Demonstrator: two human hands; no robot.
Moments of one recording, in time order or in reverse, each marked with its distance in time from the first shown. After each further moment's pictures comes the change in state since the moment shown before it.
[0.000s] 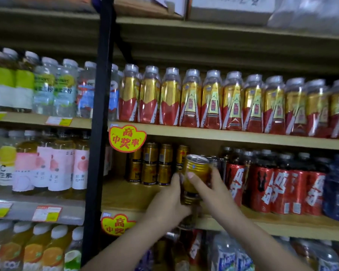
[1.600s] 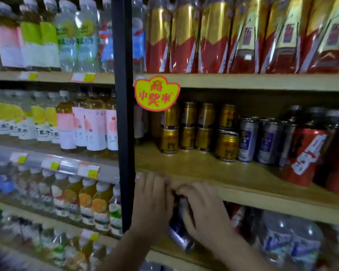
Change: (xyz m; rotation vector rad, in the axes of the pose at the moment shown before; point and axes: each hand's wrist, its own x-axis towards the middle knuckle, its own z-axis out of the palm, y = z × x) left_hand -0.080 -0.133 0.003 0.567 0.506 0.145; right_hand -0.044 0.109 0.123 -0.432 -0.177 -0.767
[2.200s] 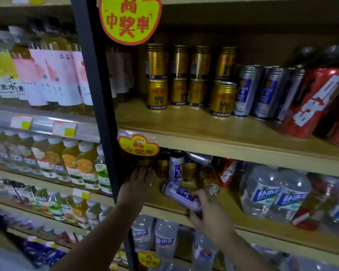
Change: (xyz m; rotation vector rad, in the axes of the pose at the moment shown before) left_hand -0.093 -0.052 0.064 0.621 -0.583 0.099; right_hand -0.153 0.051 0.057 0.058 -0.580 0.695
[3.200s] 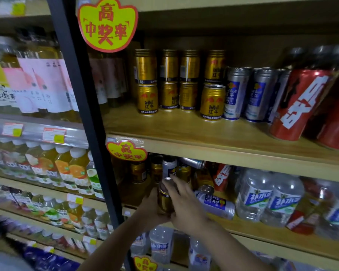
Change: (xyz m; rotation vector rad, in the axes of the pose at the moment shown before) left_hand -0.010 0.054 0.022 -1.176 -0.458 -0.290; right_hand 0.032 -0.044 -0.006 -0.086 -0.114 -0.263
